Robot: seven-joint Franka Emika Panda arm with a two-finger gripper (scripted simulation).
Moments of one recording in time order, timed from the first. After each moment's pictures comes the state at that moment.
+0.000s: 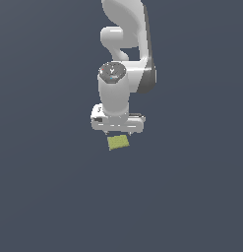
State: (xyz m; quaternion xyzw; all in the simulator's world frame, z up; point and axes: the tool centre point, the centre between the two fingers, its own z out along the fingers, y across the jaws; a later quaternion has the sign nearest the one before) arm -0.016 -0.012 0.156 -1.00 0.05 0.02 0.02
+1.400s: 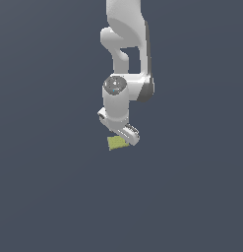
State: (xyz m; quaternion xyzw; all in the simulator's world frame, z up) arm -0.037 -0.008 0.102 -0.94 0.35 0.02 0.01
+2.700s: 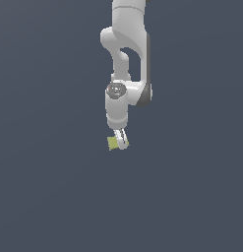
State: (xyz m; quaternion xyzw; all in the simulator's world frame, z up) arm -0.061 -0.016 0.061 -0.80 0.60 0.00 0.00
